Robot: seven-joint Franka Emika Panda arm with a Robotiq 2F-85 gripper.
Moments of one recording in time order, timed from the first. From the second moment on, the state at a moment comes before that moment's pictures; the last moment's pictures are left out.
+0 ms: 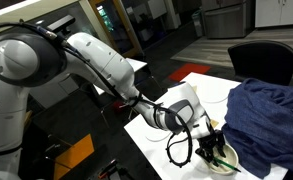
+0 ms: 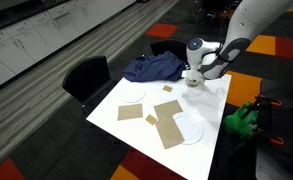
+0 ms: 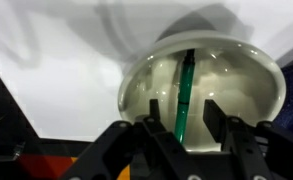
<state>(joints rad) 0.17 0.76 -0.44 -2.03 -0.31 2.75 1.66</state>
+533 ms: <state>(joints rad) 0.17 0.78 -0.44 -2.03 -0.28 2.76 1.66</state>
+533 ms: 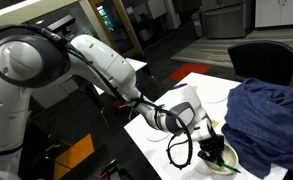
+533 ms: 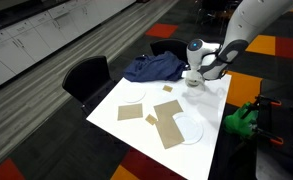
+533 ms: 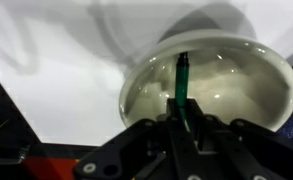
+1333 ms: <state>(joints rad) 0.35 0.69 -0.61 -2.11 -0.32 2.81 1.65</state>
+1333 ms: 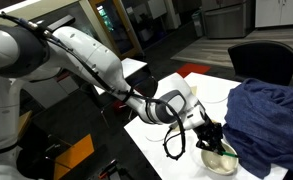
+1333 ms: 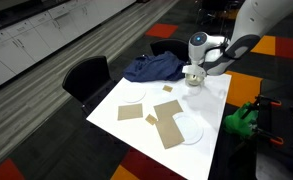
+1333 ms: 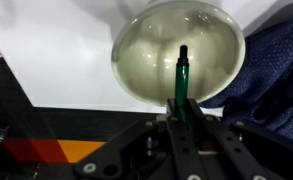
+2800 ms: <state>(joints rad) 0.16 0.26 -0.24 -2.29 -0.62 2.61 0.94</state>
